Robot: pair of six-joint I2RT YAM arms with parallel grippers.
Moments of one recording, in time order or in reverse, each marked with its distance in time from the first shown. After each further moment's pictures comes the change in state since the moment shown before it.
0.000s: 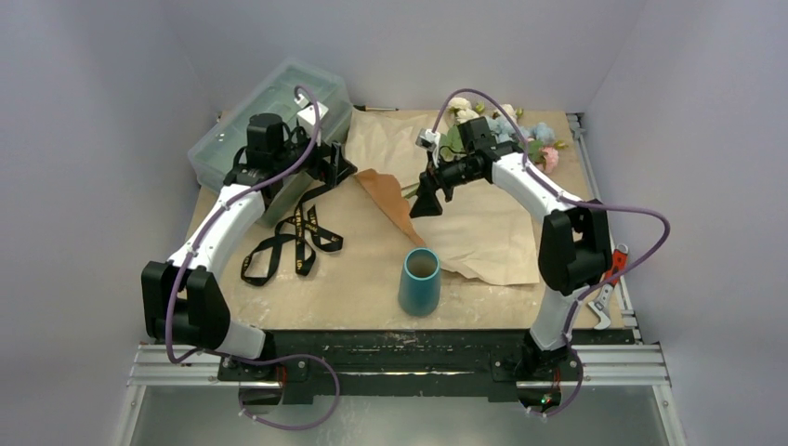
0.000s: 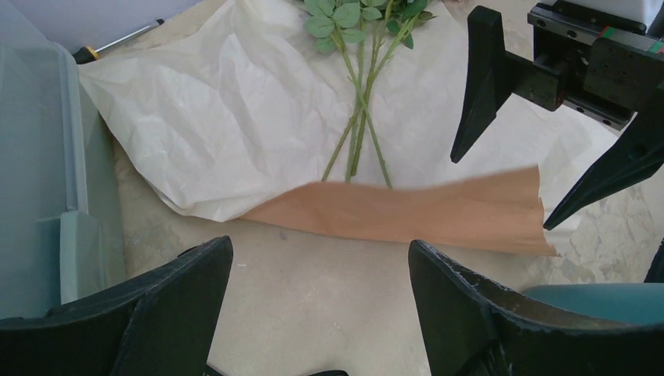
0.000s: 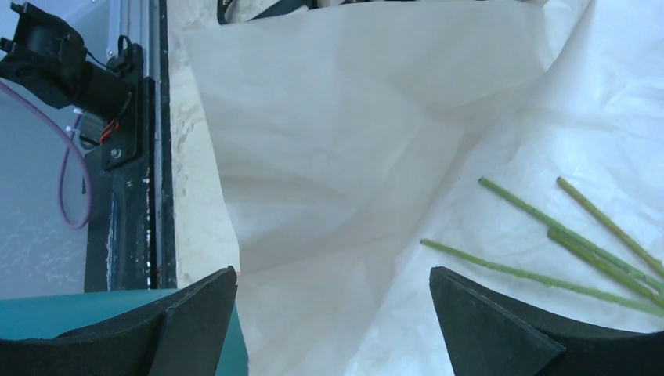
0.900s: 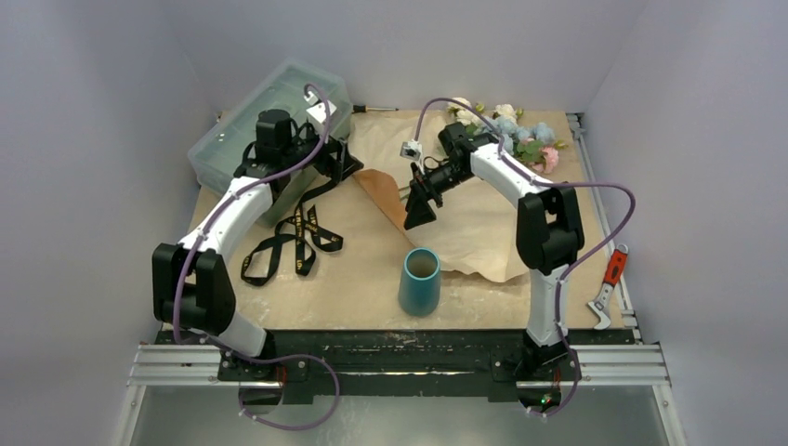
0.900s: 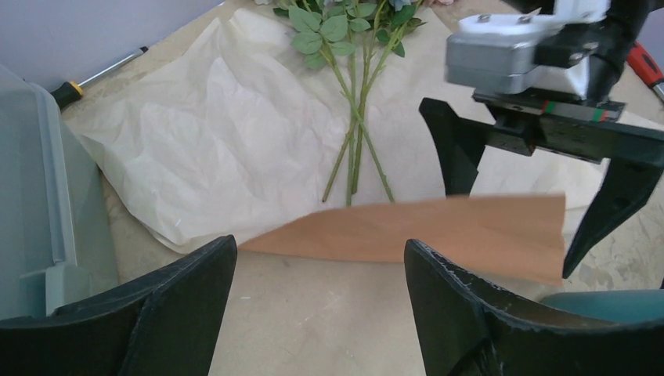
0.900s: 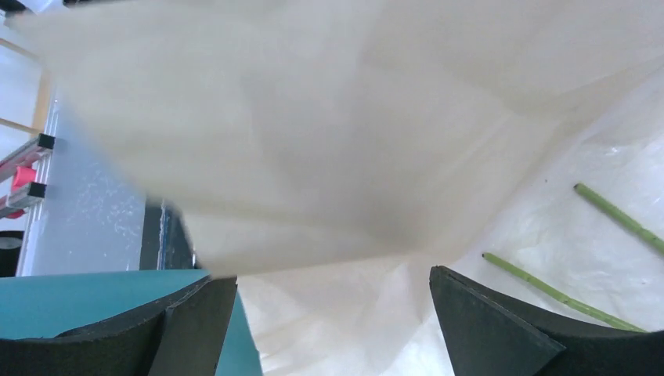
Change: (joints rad) left arm -0.014 0.082 0.031 0.076 0.043 0.035; right arm 0.049 0.228 0.203 -0.291 -0.097 -0.180
